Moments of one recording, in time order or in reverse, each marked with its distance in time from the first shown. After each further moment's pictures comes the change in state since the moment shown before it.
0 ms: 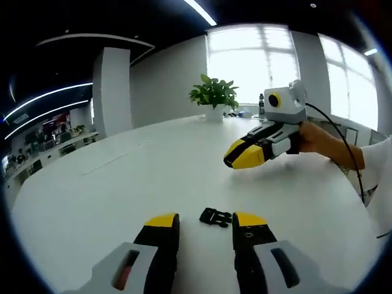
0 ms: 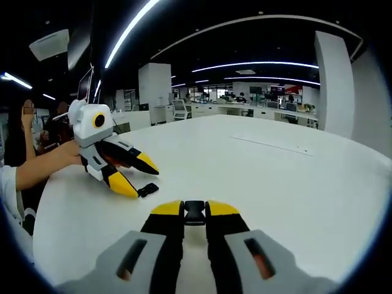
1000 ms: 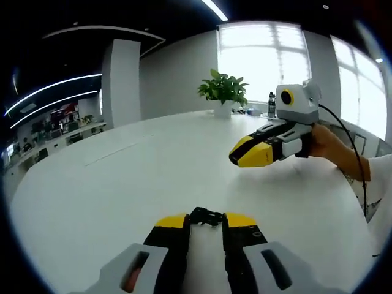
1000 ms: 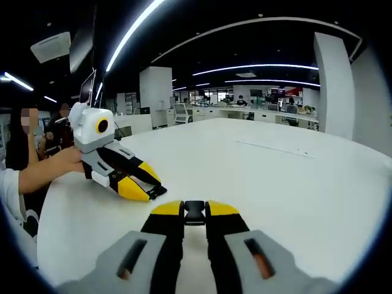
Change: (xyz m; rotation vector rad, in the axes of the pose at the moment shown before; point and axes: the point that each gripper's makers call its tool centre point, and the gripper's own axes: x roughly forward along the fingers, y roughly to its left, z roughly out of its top) left arm 0.000 -0.012 0.001 -0.071 0.012 0.074; right arm -0.005 0.003 0.005 0.004 -0.026 0.005
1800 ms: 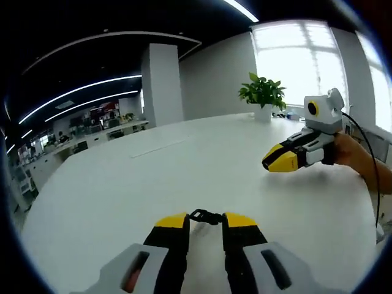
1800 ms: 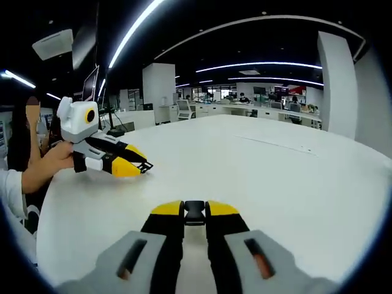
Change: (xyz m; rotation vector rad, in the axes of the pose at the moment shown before) left arm -0.045 0.024 -0.009 -0.081 -0.022 0.304; right arm 0.006 -0.003 -0.004 -0.013 0.026 0.024
